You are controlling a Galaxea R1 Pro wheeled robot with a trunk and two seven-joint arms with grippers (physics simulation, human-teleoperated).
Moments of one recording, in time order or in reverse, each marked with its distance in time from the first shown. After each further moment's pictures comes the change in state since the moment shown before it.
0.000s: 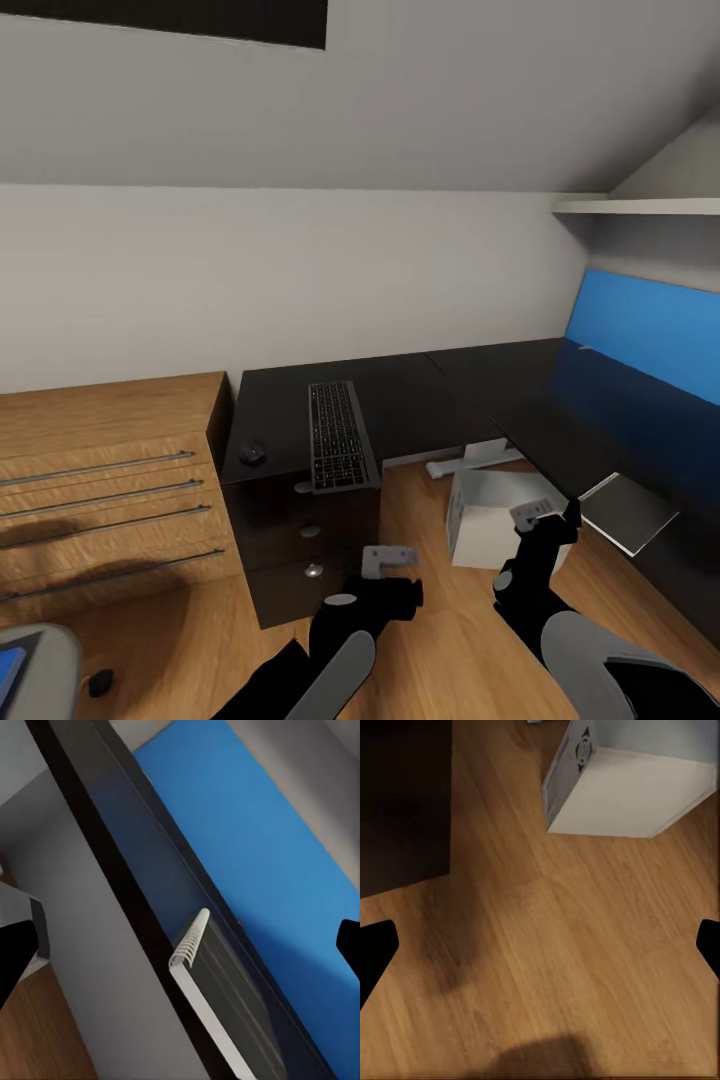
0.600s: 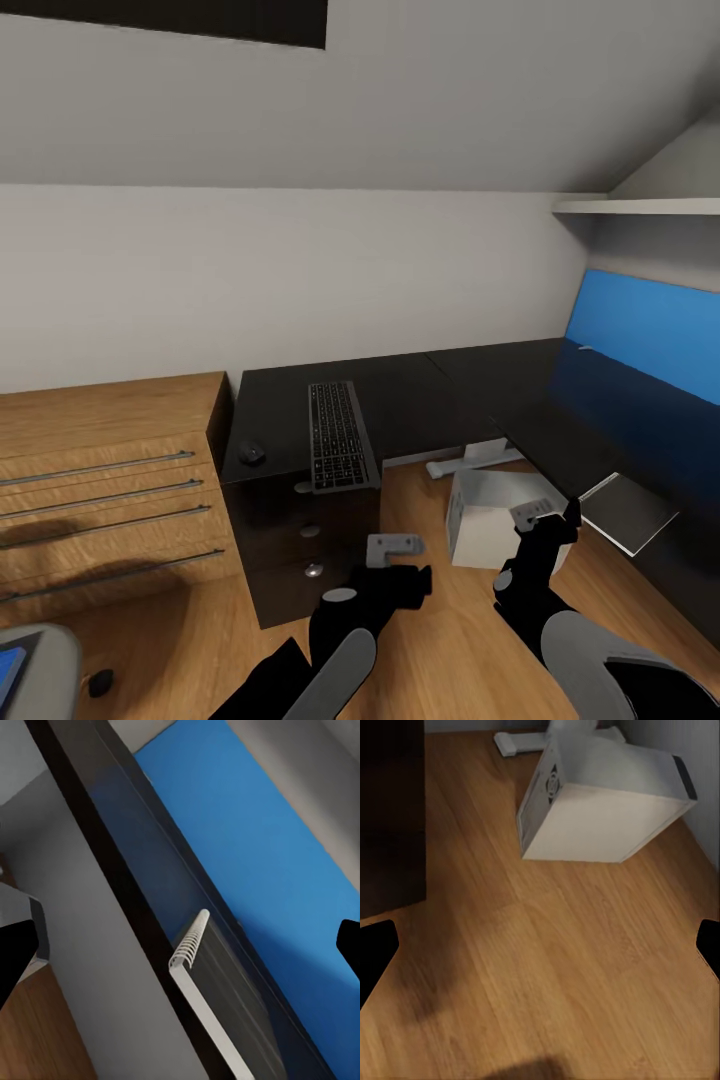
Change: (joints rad) left arm 0.004 0.002 -0.007 -0.101 -0.001 0.001 0.001; right arm -0.001 0.000 0.001 0.001 0.001 0.000 -0.001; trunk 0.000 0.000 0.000
